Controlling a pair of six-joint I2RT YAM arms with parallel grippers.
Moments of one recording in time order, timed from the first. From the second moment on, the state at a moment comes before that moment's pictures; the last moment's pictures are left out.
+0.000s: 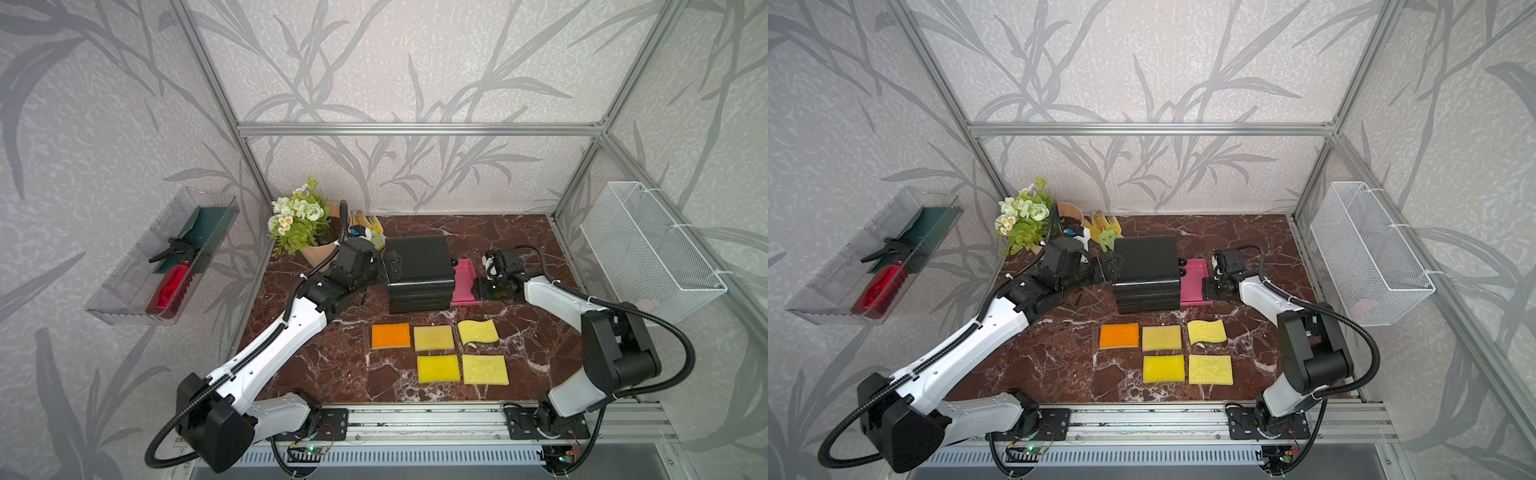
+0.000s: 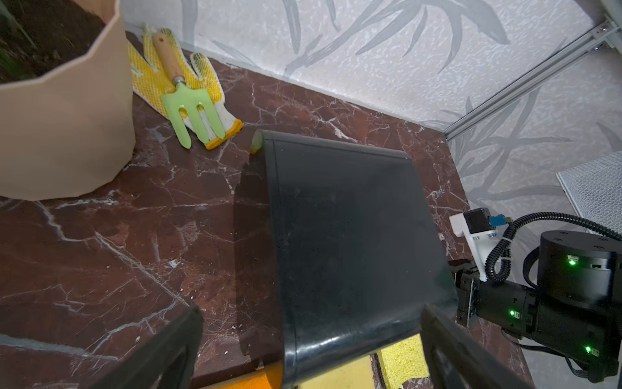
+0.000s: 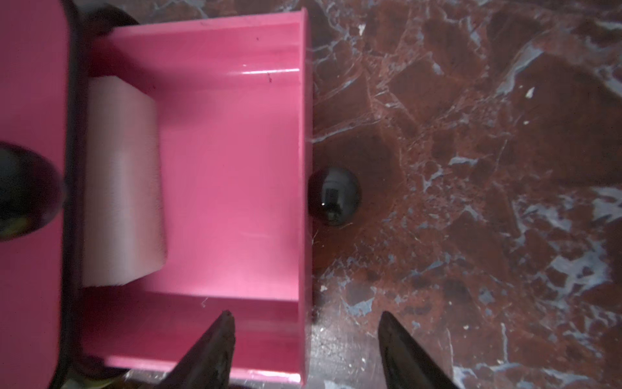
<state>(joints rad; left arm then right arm) -0.53 1.24 1.09 -0.44 -0.05 -0.63 0.26 1.63 0.95 -0.40 -0.08 0.25</state>
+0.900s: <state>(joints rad) -0.46 1.26 1.02 -0.30 0.13 -0.68 0.24 1.51 0.98 -0.33 -0.10 0.27</state>
